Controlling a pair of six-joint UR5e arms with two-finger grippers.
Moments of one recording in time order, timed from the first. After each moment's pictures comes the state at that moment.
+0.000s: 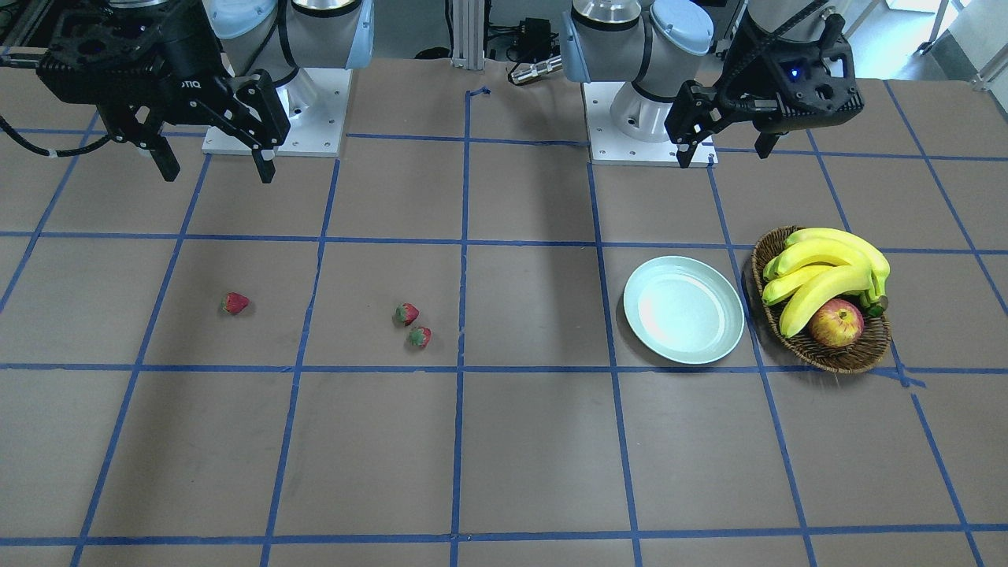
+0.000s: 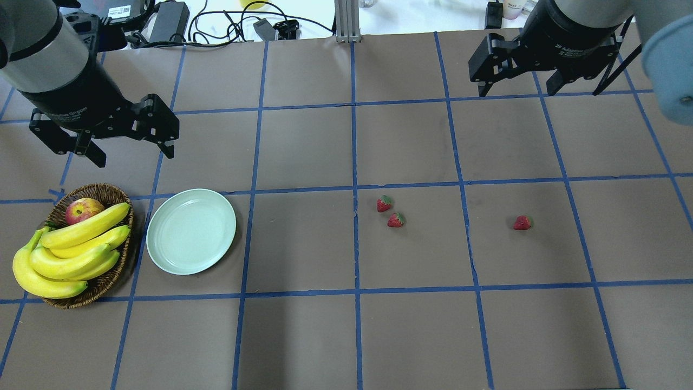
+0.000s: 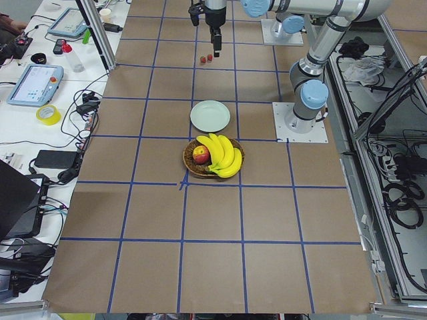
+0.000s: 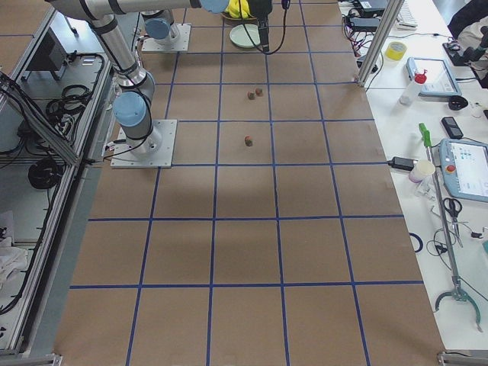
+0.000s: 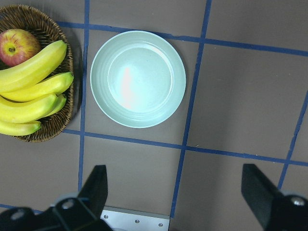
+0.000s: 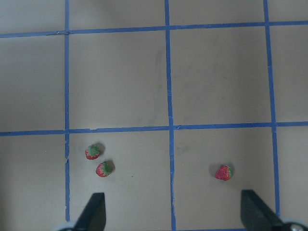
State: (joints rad) left arm -1.50 -1.44 -1.62 -1.65 1.63 -0.08; right arm 1.59 -1.66 1.58 -1.70 -1.56 0.04
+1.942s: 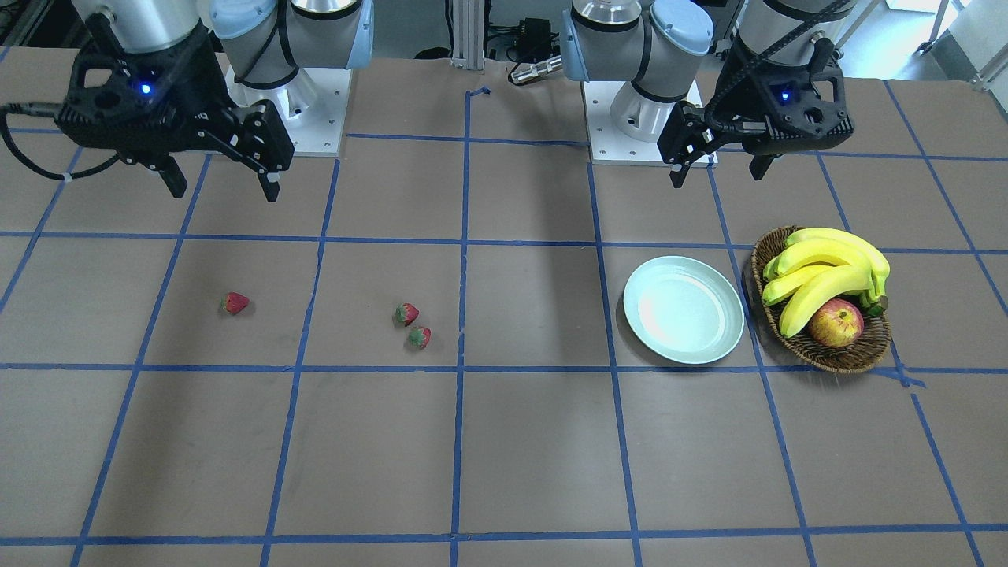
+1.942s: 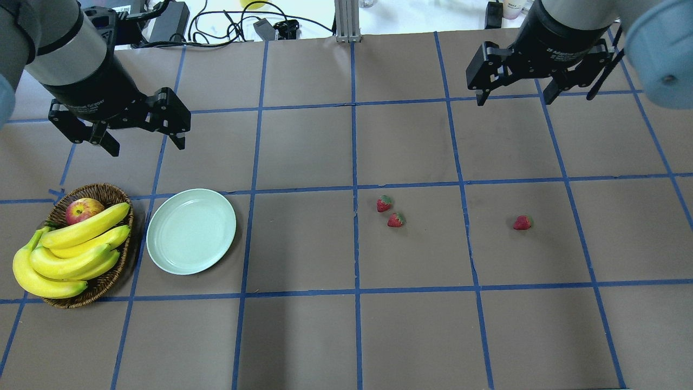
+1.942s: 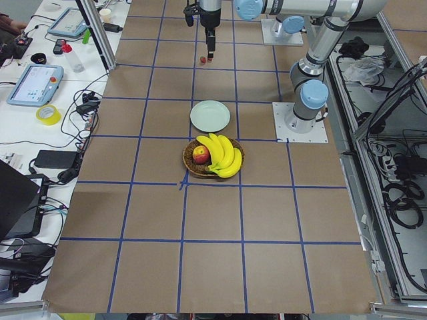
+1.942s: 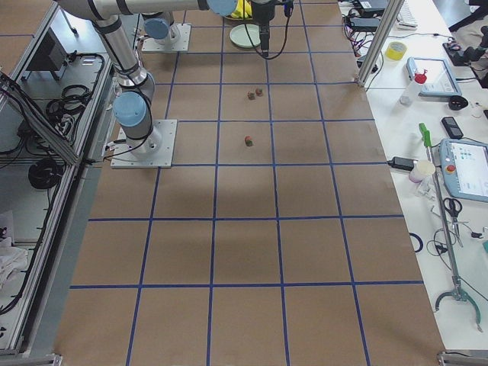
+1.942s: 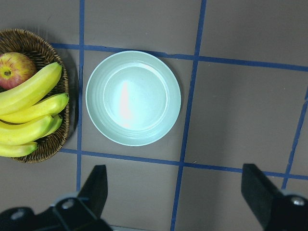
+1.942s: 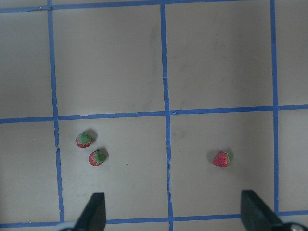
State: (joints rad) left arm -1.52 -1.48 -1.62 -1.60 1.63 -0.06; right arm 1.59 -1.57 1.55 -1.64 -1.57 0.06
